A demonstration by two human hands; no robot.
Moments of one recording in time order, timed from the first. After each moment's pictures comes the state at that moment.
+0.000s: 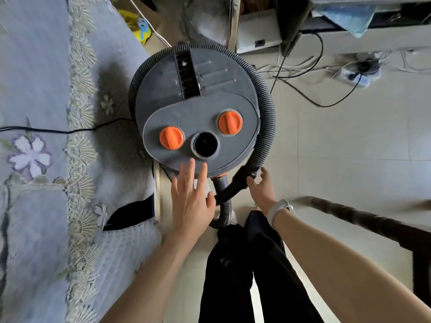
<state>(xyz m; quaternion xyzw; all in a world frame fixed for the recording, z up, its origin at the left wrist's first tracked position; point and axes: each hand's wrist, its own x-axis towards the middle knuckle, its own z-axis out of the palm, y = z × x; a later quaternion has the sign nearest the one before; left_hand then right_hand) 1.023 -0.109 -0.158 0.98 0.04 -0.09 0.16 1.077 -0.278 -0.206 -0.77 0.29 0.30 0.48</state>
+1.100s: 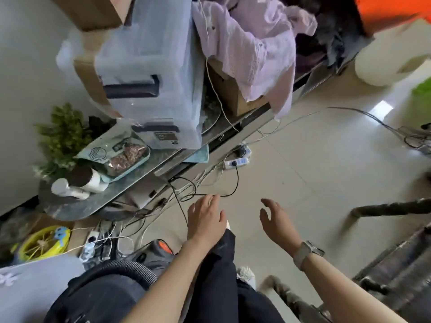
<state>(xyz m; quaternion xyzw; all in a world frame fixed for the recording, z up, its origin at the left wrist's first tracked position) 1.384 -0.515 0.006 0.94 -0.24 -0.20 0.13 1.289 -0.684 -0.021 -0.84 0.31 0.13 0.42</state>
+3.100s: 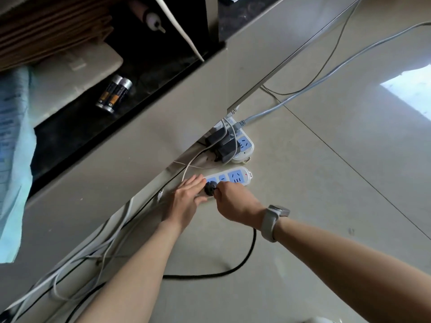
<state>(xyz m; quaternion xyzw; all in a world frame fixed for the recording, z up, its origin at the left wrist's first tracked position) 1.713 -0.710 -0.728 0.89 -0.28 -0.21 0.29 1.642 -0.848 -0.631 -0.89 0.17 0.25 0.34</state>
